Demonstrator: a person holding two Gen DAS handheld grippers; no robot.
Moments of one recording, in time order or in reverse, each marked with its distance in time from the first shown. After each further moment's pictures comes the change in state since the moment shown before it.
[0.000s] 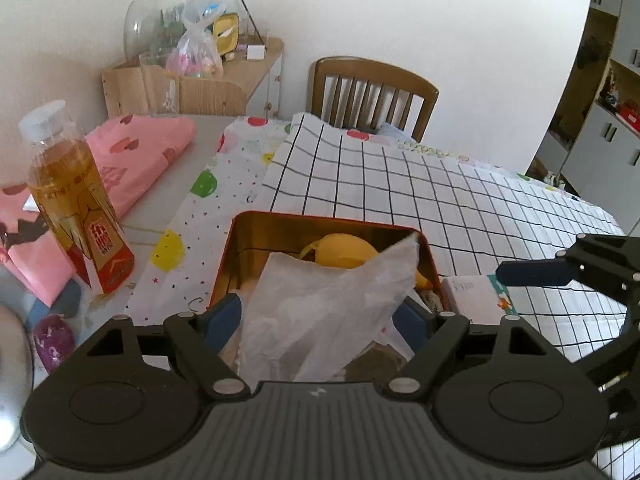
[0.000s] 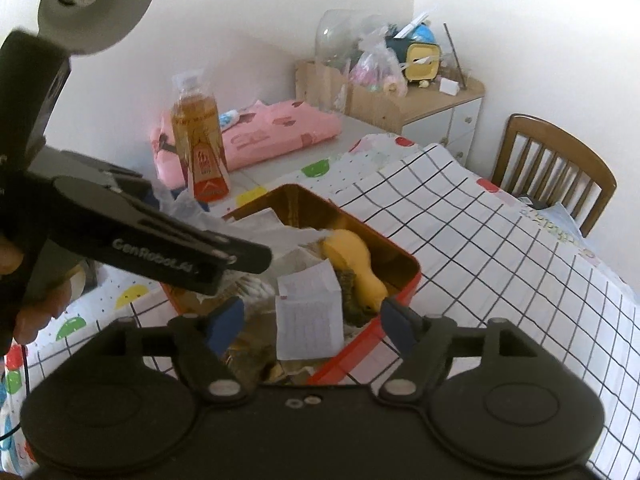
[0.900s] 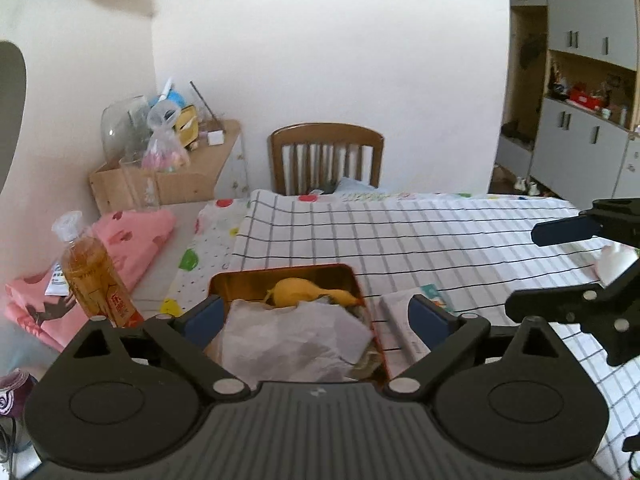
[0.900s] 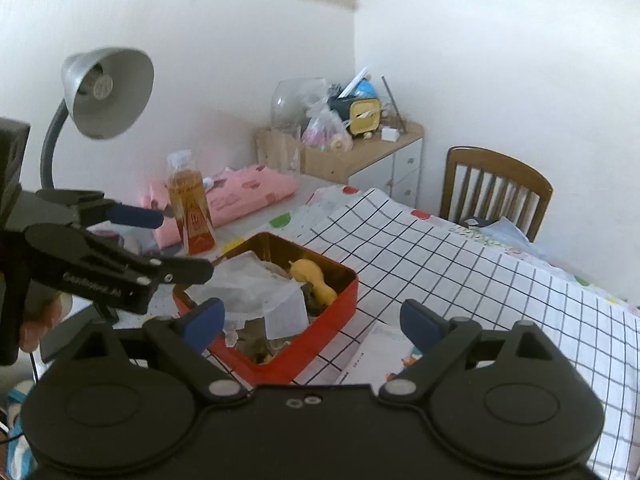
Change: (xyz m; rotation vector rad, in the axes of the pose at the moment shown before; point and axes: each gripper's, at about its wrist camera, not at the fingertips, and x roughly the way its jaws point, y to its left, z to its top) left arm -0.097 -0.055 -0.023 0.196 -0.197 -0.027; right arm -0.126 -0.004 -0.039 0.117 -0.191 -0.099
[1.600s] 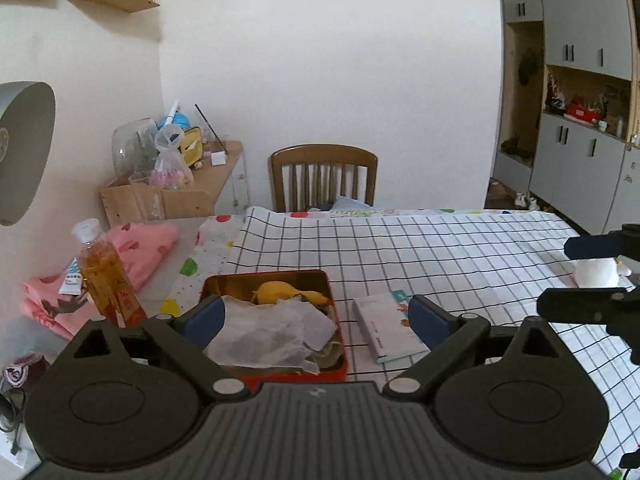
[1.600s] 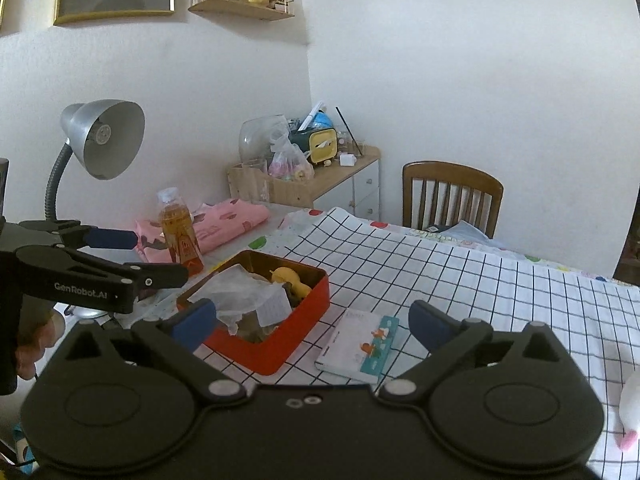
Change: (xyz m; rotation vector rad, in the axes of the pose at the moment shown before) left arm -0.057 -0.040 -0.014 -0.008 -0.067 0.022; right arm -0.079 0.004 -0.037 0.104 -0.092 -0.085
